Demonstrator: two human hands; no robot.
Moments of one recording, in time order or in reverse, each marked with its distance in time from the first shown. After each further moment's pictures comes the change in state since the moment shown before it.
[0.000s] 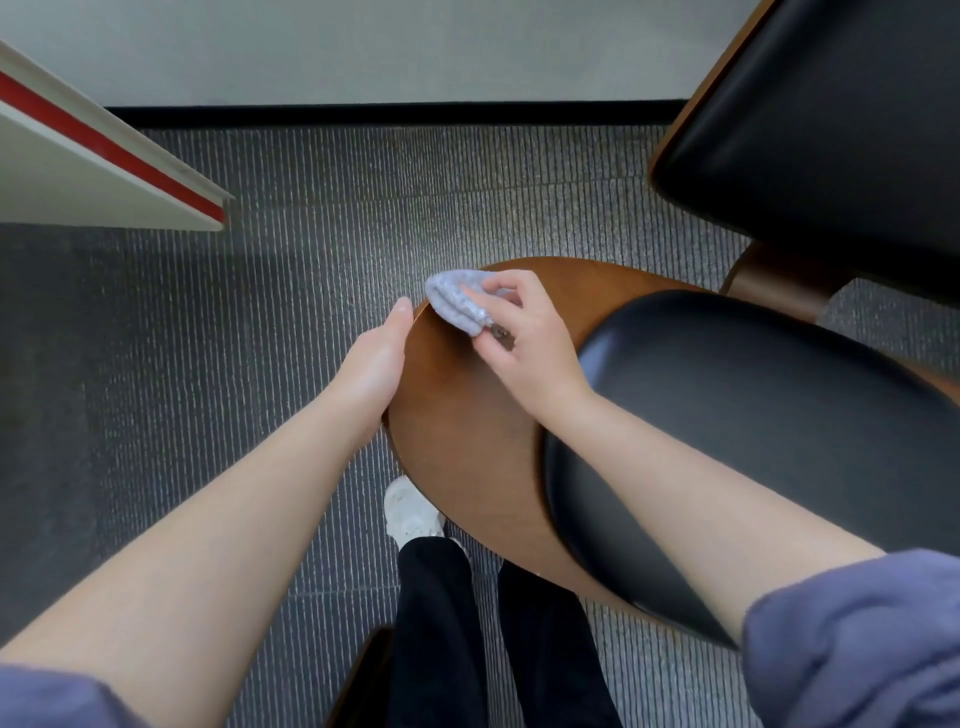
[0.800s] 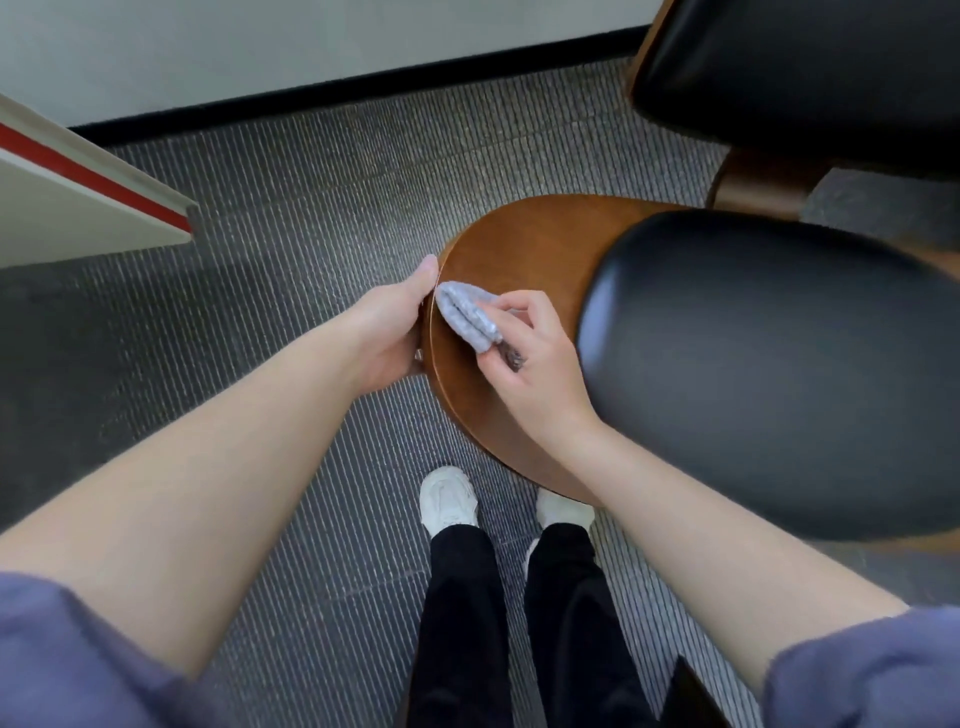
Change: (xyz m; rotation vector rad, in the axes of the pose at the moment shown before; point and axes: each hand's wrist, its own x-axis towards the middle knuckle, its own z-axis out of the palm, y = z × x) left_hand 0.012 0.012 -0.029 0.082 -0.425 -0.060; right_hand -0.064 -0.055 0.041 0.047 0.215 0.203
